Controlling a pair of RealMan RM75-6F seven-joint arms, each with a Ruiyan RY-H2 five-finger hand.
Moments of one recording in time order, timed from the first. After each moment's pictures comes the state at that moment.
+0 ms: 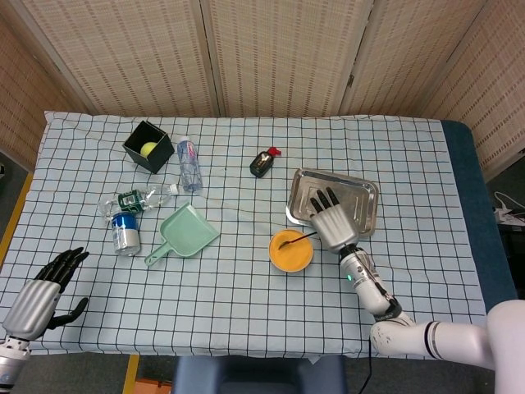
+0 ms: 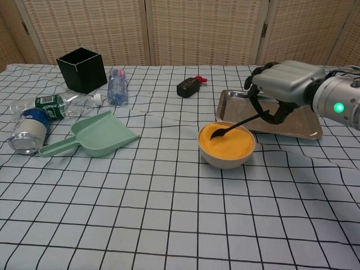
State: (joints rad) left arm -0.17 -1.07 0.05 -1.60 1.64 1.43 -0.17; right arm 0.85 -1.49 0.08 -1.55 -0.87 1.06 -0.83
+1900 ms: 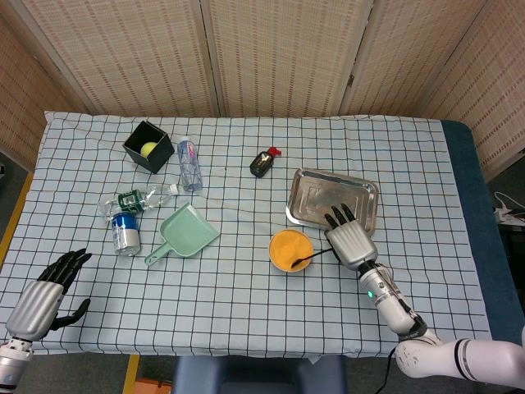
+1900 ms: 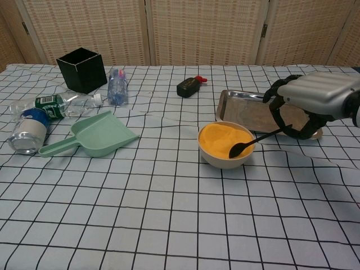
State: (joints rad) left arm -0.17 -1.08 0.05 -1.60 1.64 1.43 -0.15; right arm 0.75 -1.39 0.02 -1.68 -0.96 1.08 -0.74
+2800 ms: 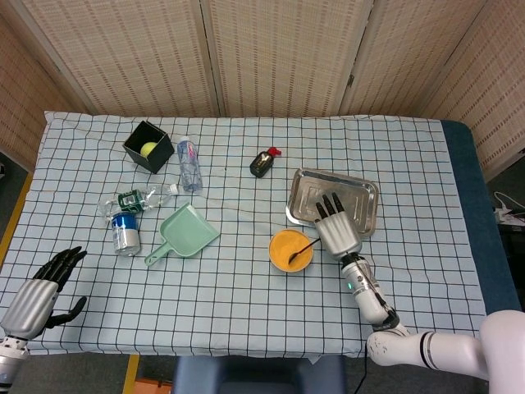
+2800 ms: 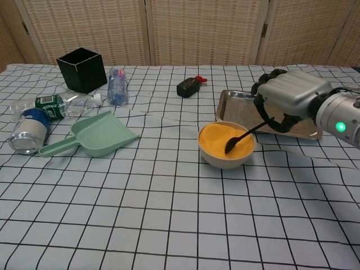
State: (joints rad) left arm -0.17 -1.07 0.04 -1.59 1.63 1.42 -0.20; right arm 0.78 -1.59 0.08 -1.49 -0.92 1.14 -0.91
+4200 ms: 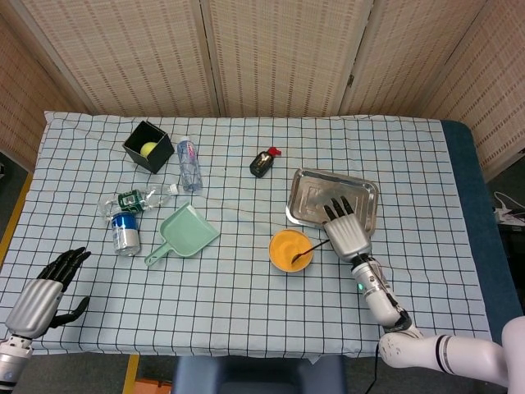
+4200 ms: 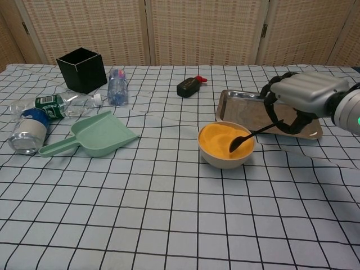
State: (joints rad) left arm -0.17 -1.08 0.04 -1.59 1.62 1.41 -0.16; right arm 0.74 -1.51 0.10 -1.57 -0.92 1.09 -0.81
